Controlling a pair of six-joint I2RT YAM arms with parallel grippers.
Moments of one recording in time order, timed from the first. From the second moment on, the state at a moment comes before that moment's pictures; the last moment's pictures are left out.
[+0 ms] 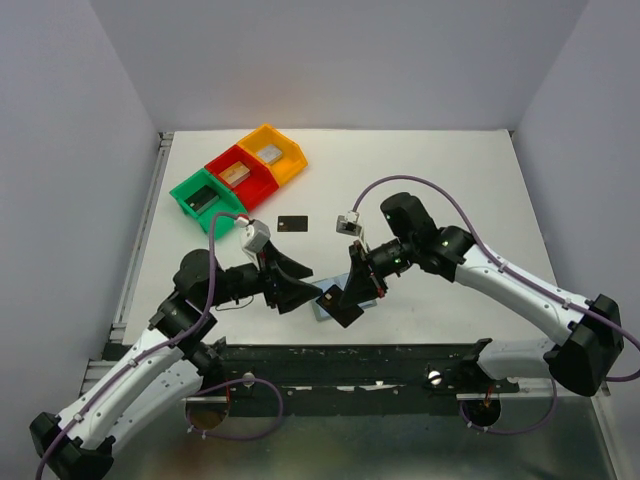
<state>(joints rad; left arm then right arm) -0.65 0.58 0.56 0.04 0.60 -0.52 0.77 1.27 1.04 -0.50 -1.00 0.12</state>
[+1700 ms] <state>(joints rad) -0.63 0.40 0.08 0.74 0.24 -0.90 0.64 1.12 0.73 0.23 -0.74 0.72</state>
